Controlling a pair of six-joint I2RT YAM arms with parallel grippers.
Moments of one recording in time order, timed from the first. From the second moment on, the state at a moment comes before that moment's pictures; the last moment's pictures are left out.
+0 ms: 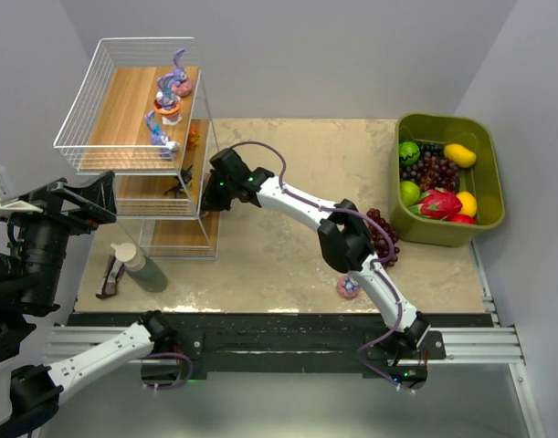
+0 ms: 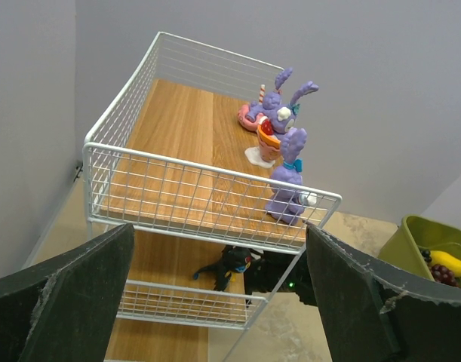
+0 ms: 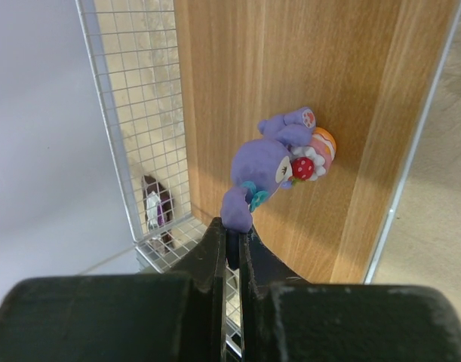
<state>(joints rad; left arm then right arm) -0.80 0.62 1.58 -0.75 -0.79 -0.18 0.88 2.46 2.23 -0.48 -0.17 1.09</state>
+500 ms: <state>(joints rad) -0.80 0.62 1.58 -0.75 -0.79 -0.18 0.88 2.50 2.28 -0.48 -0.19 1.09</state>
